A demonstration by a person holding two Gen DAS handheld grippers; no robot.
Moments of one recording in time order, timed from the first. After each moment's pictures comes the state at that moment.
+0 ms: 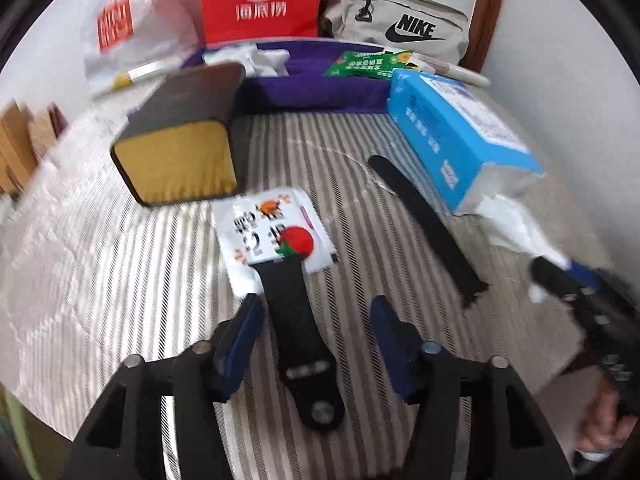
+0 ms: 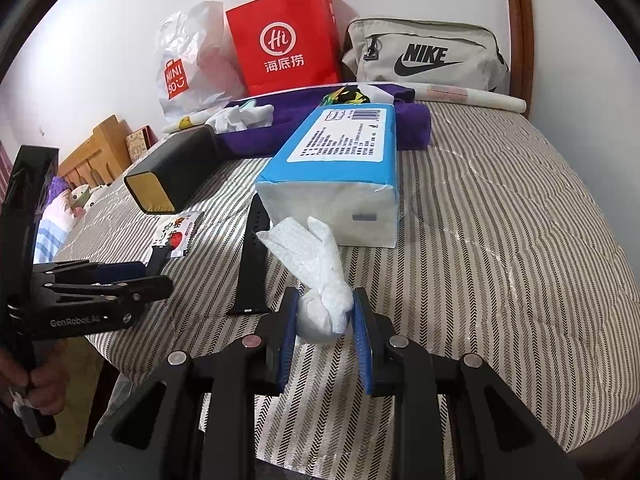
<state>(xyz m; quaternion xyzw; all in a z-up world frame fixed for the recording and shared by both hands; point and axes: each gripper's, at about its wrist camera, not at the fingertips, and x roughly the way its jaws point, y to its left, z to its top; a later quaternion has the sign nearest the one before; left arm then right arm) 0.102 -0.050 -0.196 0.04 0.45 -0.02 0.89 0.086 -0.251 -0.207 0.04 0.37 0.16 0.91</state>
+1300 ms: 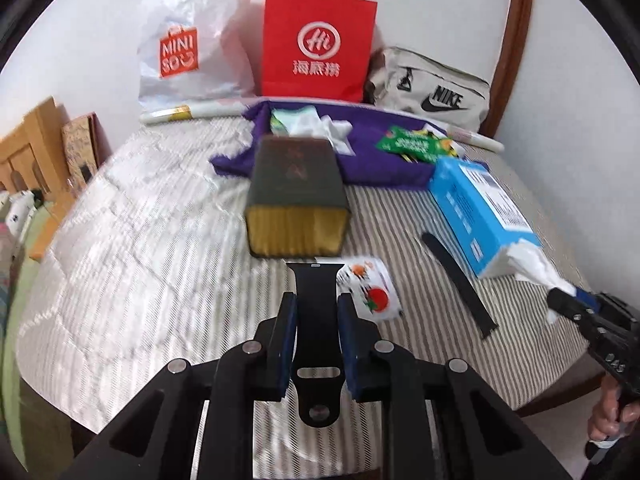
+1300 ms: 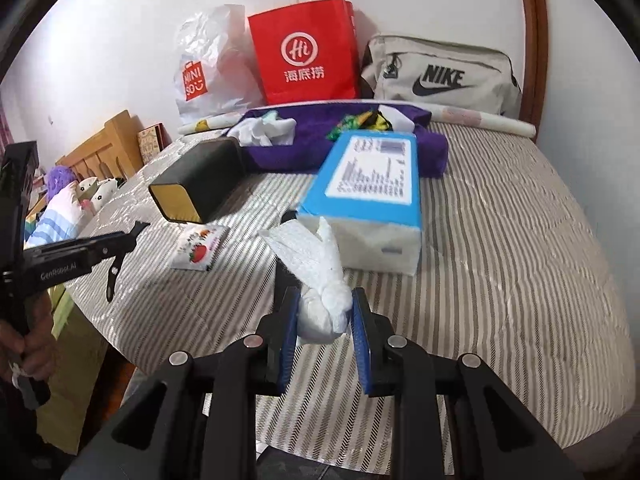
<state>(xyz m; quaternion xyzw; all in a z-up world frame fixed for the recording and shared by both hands) 0.087 0.031 -0.134 -0.02 0.38 -0.02 0.92 0.079 -0.236 -0.165 0.01 0.35 0.18 0.92</state>
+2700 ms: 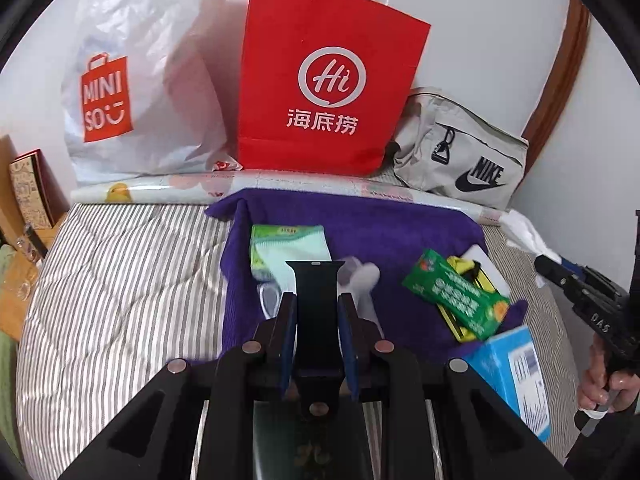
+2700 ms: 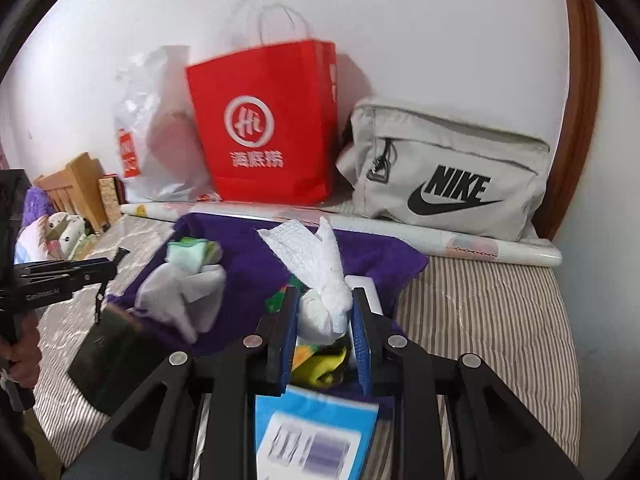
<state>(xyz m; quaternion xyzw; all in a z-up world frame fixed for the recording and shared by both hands) 0.326 0.056 -0.084 -0.06 0.40 -0.06 0.91 0.333 -0.223 -0.095 -0.01 0.34 0.15 0.93</state>
